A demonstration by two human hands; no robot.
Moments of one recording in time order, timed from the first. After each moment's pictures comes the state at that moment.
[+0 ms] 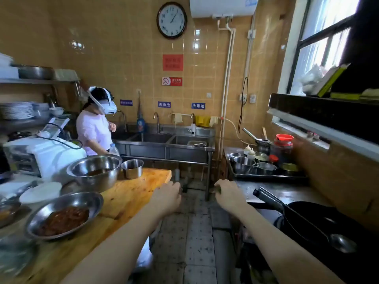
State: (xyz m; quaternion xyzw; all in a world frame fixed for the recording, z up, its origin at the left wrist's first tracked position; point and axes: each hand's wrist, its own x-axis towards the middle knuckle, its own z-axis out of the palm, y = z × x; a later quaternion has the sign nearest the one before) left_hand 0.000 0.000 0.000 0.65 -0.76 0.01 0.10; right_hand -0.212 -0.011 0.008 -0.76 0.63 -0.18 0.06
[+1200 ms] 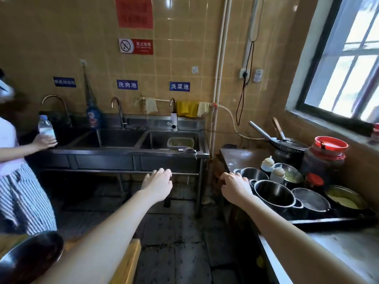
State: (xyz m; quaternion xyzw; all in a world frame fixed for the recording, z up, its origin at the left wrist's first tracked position) left_hand 0.029 -0.701 -0.053 0.62 -0.78 0.00 0.08; right_hand -0.223 -0.679 -0.059 -0.70 0.71 -0.11 0.00
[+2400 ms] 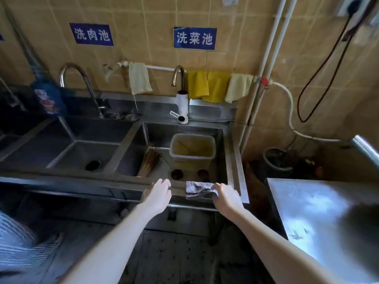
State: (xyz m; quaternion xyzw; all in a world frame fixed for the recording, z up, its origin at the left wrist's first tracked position) left_hand 0.019 -1.320 -0.208 0.69 -0.71 -0.15 0.05; right_hand -0.211 -1.321 -0.228 -0.72 0.67 -0.07 0.14
